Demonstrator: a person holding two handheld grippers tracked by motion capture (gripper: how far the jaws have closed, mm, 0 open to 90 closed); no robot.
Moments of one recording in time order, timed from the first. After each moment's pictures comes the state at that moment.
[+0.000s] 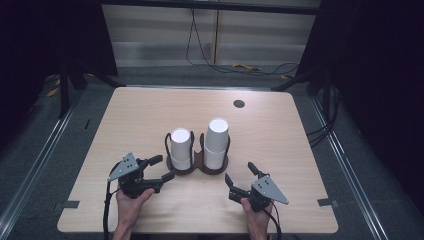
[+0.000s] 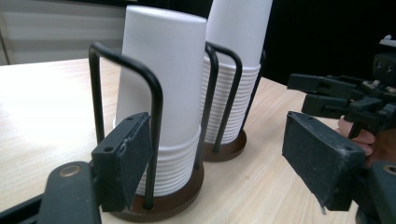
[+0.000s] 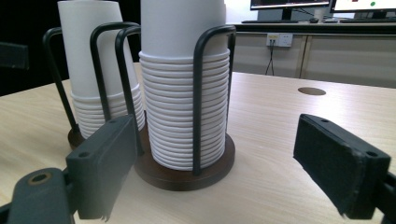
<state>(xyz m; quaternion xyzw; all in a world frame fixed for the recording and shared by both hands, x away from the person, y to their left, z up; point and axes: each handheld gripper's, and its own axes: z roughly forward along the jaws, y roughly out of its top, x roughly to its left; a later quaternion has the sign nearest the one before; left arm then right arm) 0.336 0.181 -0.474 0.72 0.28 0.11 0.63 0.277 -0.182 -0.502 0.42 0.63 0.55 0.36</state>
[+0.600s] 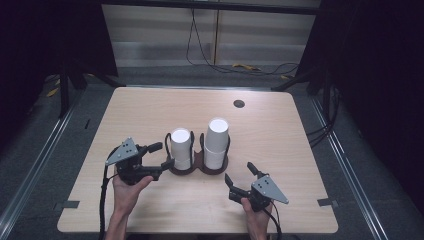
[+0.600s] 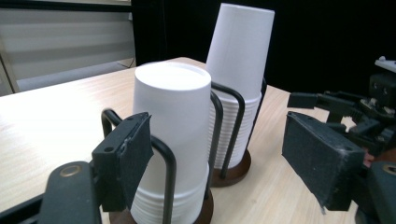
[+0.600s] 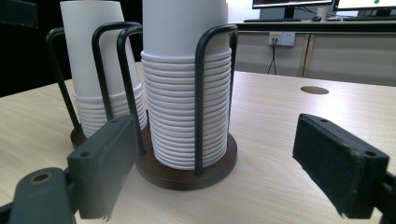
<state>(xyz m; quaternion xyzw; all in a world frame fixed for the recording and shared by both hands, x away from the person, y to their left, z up) 0.356 0.180 -0.435 0.73 0.26 0.12 0.62 0.277 -0.183 -0.502 0.42 0.63 0.55 0.35</state>
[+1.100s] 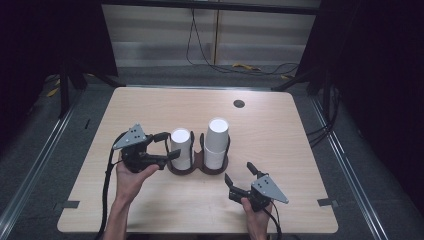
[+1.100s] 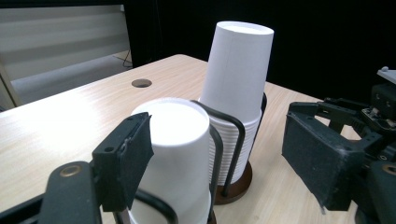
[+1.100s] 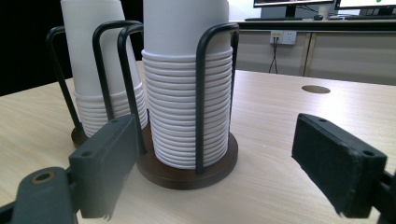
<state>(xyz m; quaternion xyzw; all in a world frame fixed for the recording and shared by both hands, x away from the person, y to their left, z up) 0.374 0.161 -0.400 0.76 0.24 0.12 0.60 0.278 -0.183 -0.501 0.42 0.63 0.55 0.35</state>
